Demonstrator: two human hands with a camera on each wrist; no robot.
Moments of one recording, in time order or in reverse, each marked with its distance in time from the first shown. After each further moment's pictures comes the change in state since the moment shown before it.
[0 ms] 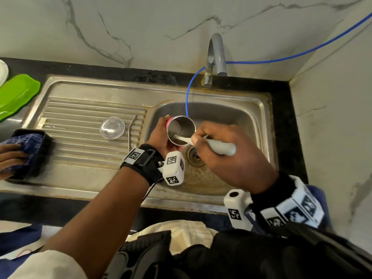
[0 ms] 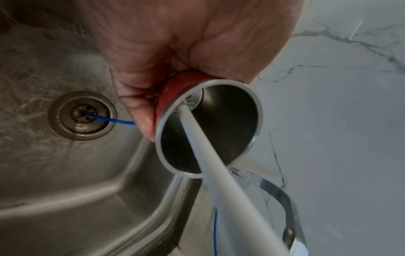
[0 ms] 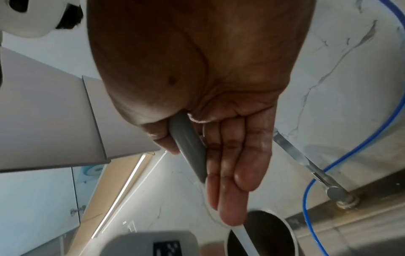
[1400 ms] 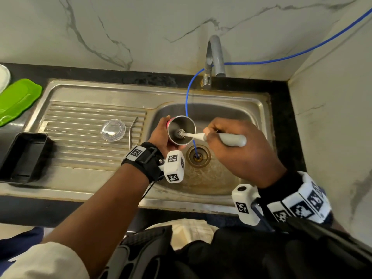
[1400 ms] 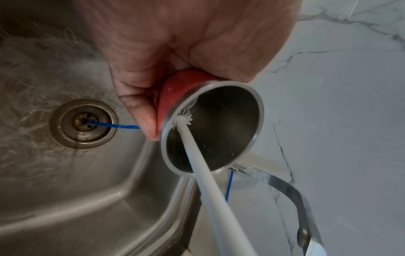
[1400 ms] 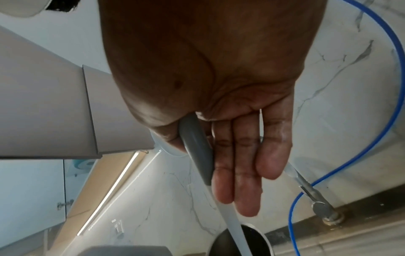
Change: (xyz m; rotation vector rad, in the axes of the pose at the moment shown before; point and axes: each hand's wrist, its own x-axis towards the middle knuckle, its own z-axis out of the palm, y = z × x) left_hand 0.020 0.002 -0.007 0.048 0.079 -0.004; right_hand -0.001 0.008 -0.013 -0.093 0.104 0.070
